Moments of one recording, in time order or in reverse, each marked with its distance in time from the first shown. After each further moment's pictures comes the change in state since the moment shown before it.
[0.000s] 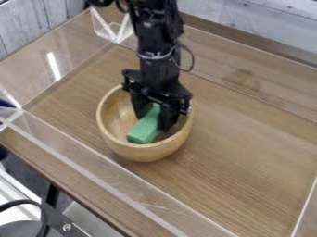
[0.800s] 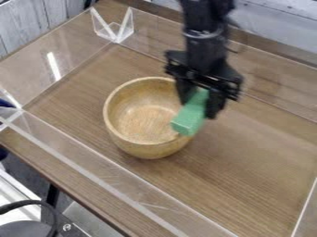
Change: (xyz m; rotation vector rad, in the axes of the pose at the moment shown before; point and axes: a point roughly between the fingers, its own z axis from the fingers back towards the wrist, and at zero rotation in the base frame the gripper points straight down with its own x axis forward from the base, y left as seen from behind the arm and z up) arm 0.020 -0.073 0.026 -0.025 -0.066 -0.136
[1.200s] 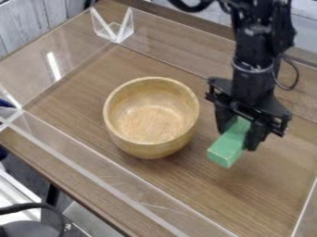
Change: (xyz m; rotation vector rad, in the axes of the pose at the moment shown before) arm 0.006 -0.038 -0.021 0.003 0.011 -0.032
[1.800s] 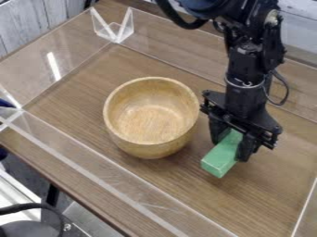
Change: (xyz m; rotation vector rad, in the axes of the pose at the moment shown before) arm -0.006 0.009 -0.017 -0.003 0.024 0.001
